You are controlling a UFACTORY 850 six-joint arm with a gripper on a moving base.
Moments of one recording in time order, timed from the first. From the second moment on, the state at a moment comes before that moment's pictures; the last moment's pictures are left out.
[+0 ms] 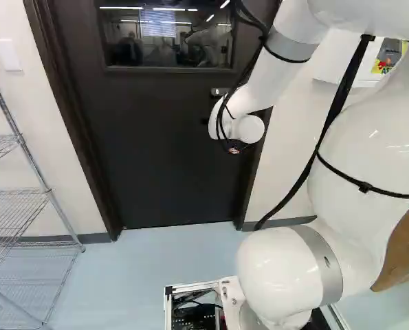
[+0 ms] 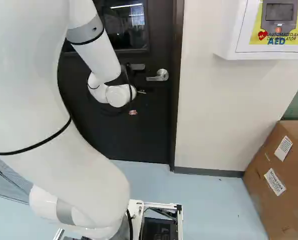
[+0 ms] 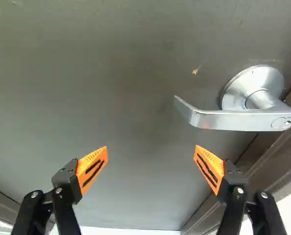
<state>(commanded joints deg) 0.5 -0.1 -31.9 0.0 42.3 0.0</state>
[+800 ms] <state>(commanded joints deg) 0.4 11.9 -25.8 0.0 42.3 0.0</state>
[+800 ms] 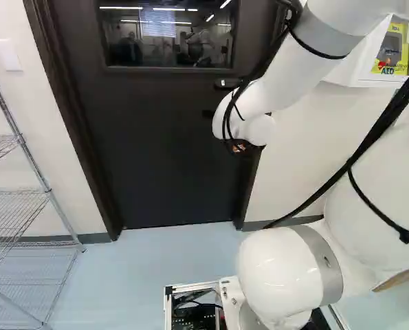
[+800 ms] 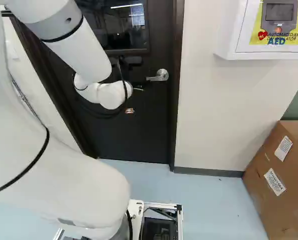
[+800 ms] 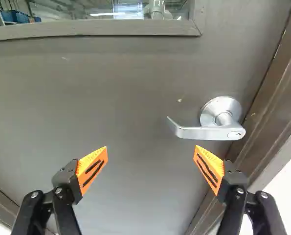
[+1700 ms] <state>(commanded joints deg) -3.5 4.9 -36.6 0.0 42.3 0.0</state>
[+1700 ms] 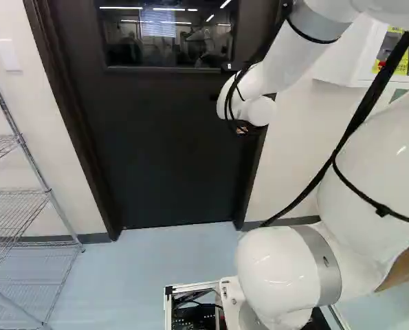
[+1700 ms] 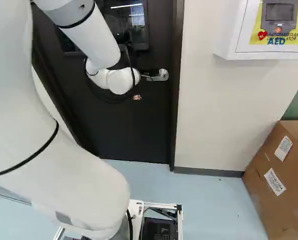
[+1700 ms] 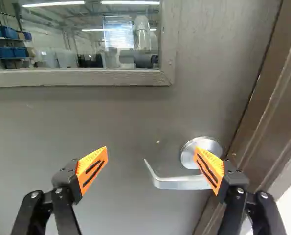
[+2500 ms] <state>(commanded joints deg) -3.9 1.6 -35.0 0.0 42.3 0.0</state>
